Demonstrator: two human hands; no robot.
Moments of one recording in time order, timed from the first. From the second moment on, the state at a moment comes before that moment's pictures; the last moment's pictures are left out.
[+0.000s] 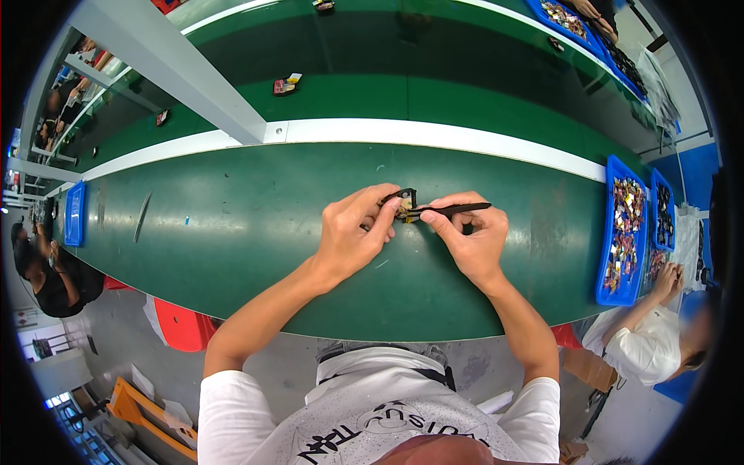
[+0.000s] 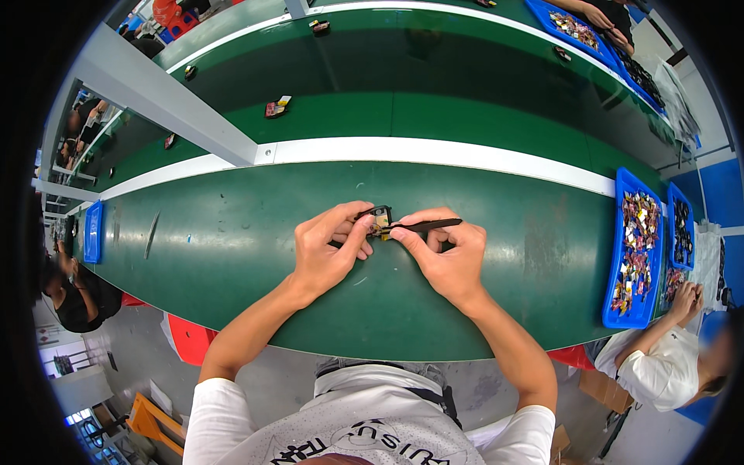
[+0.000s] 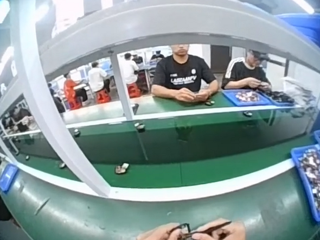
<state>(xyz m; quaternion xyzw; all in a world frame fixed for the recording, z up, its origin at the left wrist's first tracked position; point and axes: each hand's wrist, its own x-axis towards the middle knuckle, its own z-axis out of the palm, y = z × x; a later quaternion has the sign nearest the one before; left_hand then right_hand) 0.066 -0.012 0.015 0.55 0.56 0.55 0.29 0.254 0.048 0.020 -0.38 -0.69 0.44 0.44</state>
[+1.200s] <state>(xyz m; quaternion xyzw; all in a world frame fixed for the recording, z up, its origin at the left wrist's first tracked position) 0.065 -0.013 0.018 0.50 0.53 0.54 0.43 0.256 0.055 0.024 -0.37 -0.55 0.63 0.41</state>
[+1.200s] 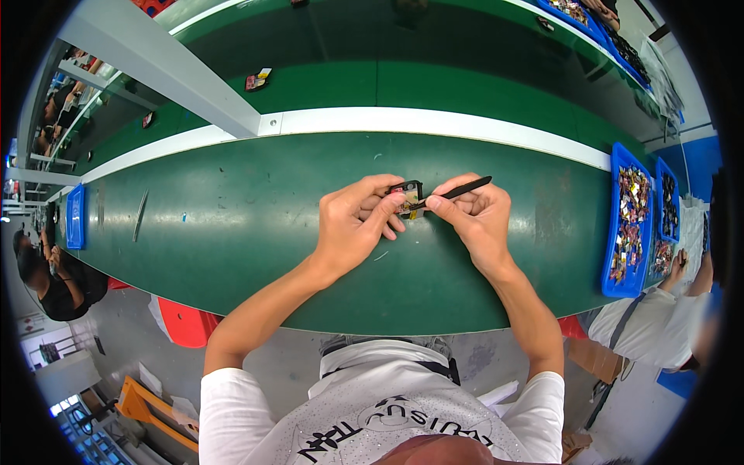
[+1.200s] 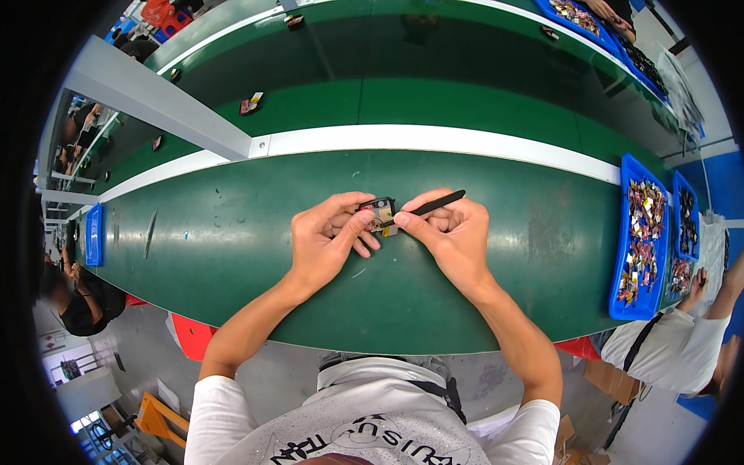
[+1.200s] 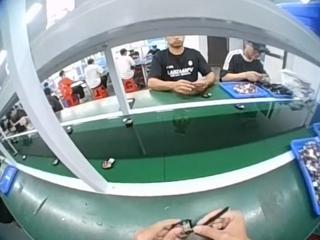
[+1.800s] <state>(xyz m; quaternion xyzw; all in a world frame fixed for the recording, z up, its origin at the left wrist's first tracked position) 0.062 -0.010 0.023 0.37 0.48 0.55 0.58 0.258 0.046 0.024 -0.34 -0.70 0.42 0.47</state>
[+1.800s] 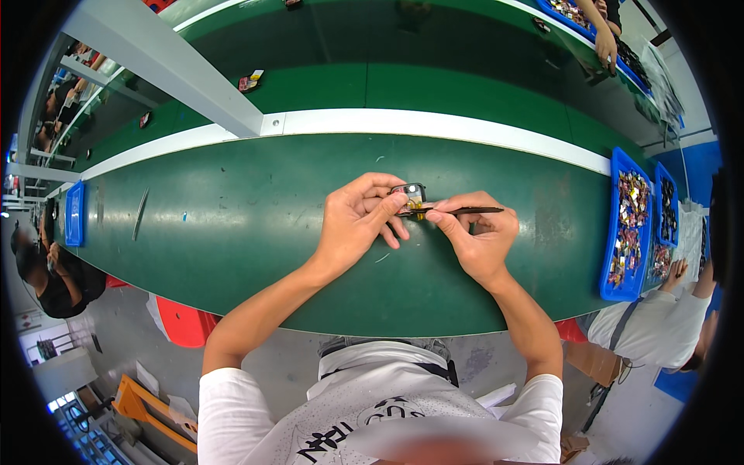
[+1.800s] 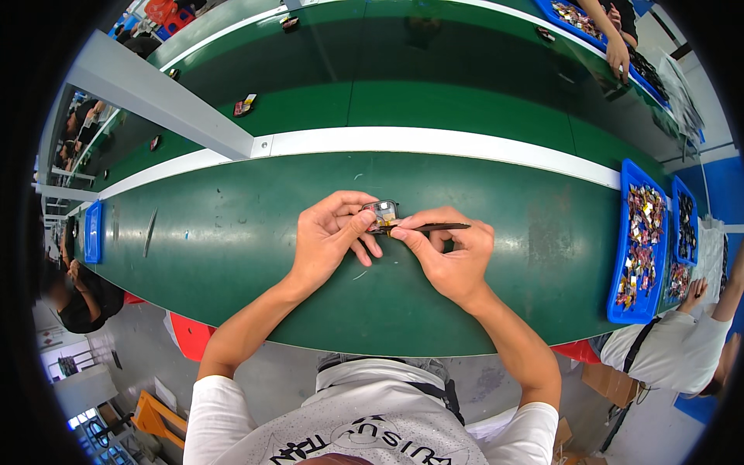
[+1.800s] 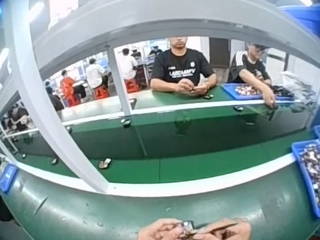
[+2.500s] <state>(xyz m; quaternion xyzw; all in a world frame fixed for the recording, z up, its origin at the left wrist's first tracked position) 0.067 -0.011 0.024 0.36 0.50 0.56 0.56 0.256 0.042 0.022 -0.34 -0.72 0.35 0.49</state>
